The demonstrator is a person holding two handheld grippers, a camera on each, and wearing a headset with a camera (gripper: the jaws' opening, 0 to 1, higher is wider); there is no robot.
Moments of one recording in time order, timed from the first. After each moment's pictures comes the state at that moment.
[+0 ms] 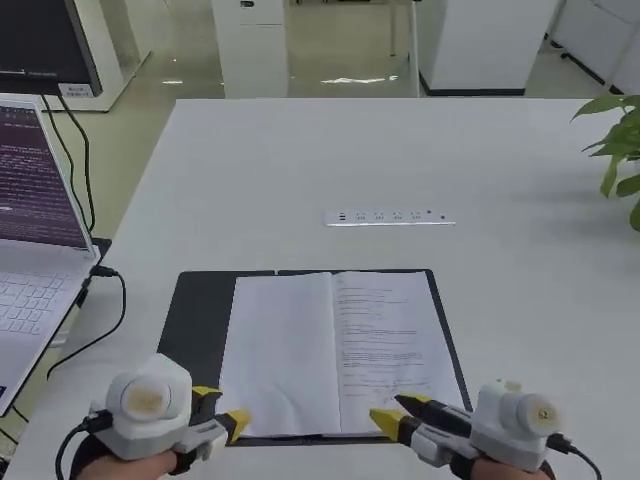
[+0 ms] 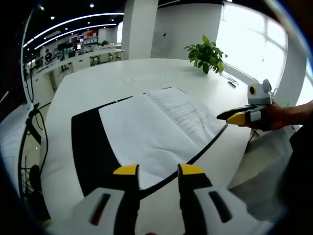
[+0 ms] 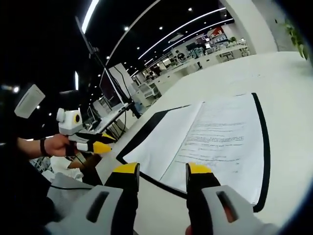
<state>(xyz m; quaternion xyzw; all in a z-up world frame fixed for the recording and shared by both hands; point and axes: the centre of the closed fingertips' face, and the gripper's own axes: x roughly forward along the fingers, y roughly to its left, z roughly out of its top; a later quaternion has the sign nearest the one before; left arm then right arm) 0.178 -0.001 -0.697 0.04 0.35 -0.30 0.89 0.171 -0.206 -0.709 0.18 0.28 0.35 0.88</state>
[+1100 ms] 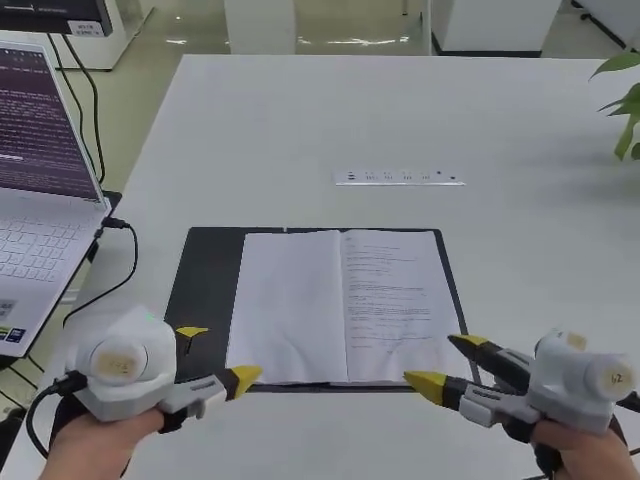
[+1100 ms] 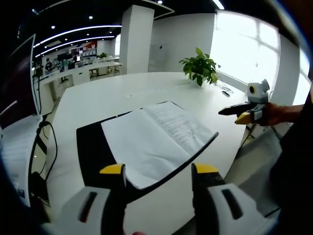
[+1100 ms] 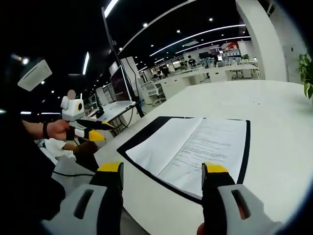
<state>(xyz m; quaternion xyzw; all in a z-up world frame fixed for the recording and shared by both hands) 0.158 0.000 -0.661 0.03 0.30 -0.32 0.90 0.145 -0.229 -0.664 0.08 0.25 0.37 0.89</state>
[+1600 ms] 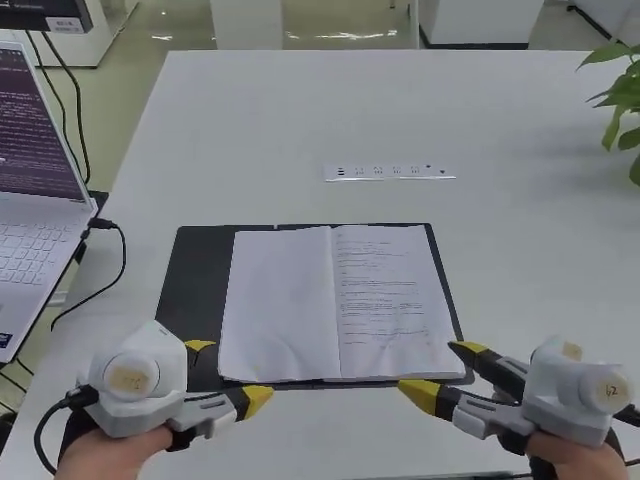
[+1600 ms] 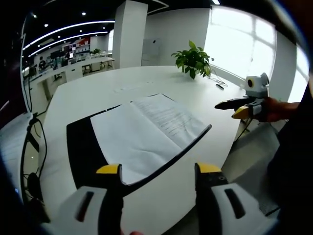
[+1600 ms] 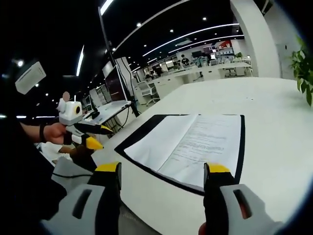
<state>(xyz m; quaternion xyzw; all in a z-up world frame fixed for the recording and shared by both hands) 0.146 -0.022 -0.679 0.04 0.32 -0.34 0.88 0.135 -0.235 -0.668 0.09 0.25 0.34 0.90</state>
